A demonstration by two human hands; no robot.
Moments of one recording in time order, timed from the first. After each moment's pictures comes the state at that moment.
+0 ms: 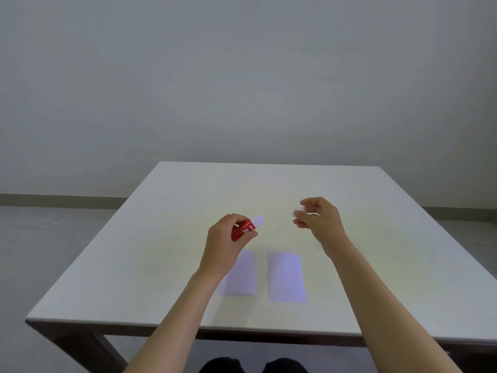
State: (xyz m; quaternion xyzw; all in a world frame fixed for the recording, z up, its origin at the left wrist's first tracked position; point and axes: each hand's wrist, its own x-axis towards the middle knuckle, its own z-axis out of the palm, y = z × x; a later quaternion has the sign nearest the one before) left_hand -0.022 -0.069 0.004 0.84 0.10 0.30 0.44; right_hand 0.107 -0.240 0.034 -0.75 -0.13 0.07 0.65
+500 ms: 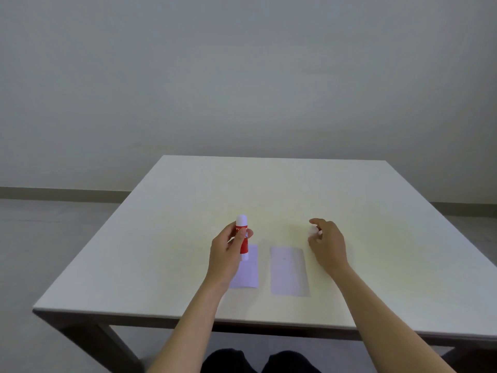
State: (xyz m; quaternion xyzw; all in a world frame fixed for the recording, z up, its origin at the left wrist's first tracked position) left_hand -0.038 -0.089 -0.013 0.67 0.20 0.26 0.66; right_hand 0.109 -0.258 -0.039 -0.90 -0.16 -0.01 0.41
